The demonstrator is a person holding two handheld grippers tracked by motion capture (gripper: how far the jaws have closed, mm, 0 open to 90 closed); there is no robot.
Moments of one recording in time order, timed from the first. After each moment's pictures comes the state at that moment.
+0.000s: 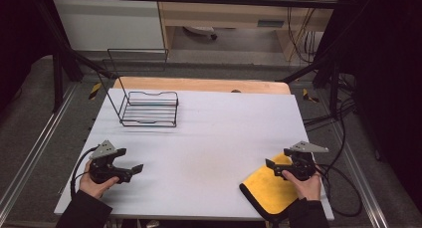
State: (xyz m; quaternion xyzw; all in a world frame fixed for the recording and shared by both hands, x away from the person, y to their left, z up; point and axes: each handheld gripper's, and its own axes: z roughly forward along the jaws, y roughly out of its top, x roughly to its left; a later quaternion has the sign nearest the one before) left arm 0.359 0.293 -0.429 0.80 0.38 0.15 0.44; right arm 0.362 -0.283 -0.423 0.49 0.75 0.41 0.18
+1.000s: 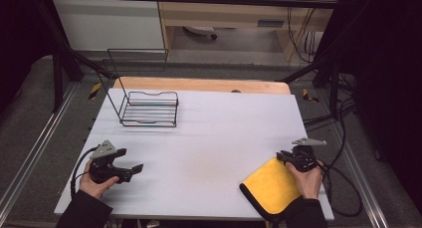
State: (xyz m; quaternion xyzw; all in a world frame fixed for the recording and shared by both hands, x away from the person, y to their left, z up) left arm 0.359 0.294 -0.429 0.80 0.39 0.15 0.44; right arm 0.390 -0.304 -0.448 0.53 0.75 0.36 0.17
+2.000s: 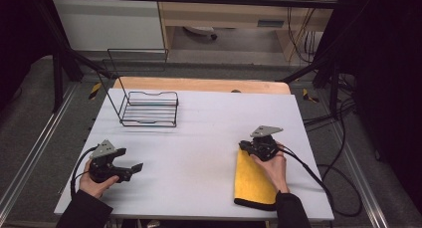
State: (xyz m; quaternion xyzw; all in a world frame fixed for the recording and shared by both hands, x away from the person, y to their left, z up) left arm 0.360 0.296 -0.429 0.79 0.39 0.15 0.44; right arm 0.424 -0.187 -0.428 0.35 0.83 0.40 0.16
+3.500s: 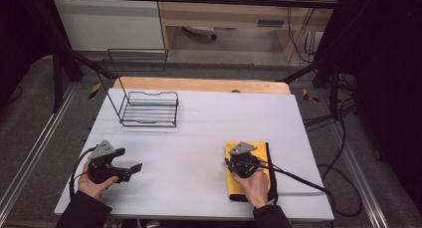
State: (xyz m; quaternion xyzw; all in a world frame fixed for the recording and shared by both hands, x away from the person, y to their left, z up) left arm 0.357 0.296 -0.427 0.79 0.39 0.15 0.44; right arm 0.378 -0.132 -0.448 0.39 0.84 0.32 0.22
